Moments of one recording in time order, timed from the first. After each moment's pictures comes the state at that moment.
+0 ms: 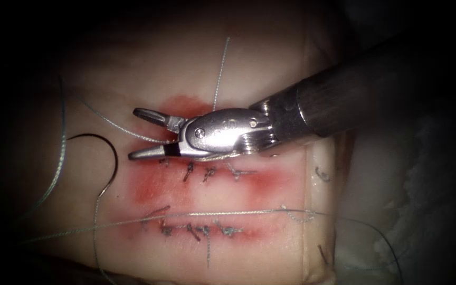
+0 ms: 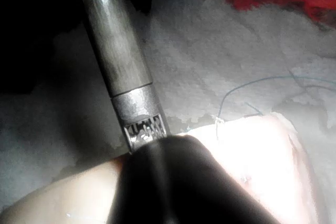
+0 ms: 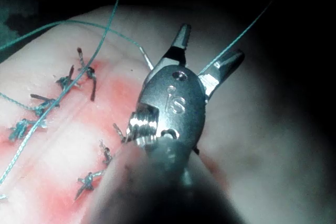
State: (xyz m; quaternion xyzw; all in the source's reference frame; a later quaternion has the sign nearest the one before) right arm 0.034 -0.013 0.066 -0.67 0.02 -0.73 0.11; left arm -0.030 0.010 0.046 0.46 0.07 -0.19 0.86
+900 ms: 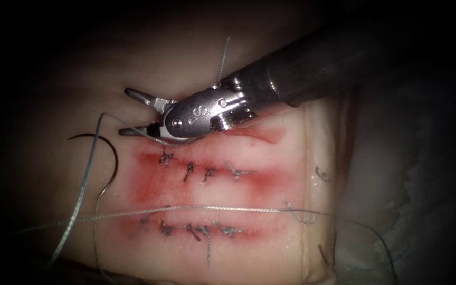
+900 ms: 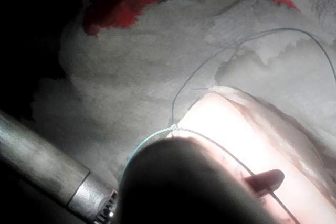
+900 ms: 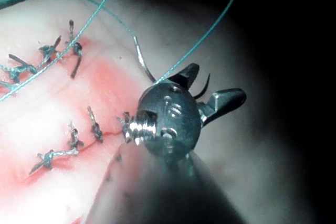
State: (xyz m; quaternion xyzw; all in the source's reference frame) right arm 0.036 -0.013 0.070 -0.63 -0.05 -0.77 -0.02; left arm -0.034 0.007 0.041 0.49 -0.11 0.14 0.85
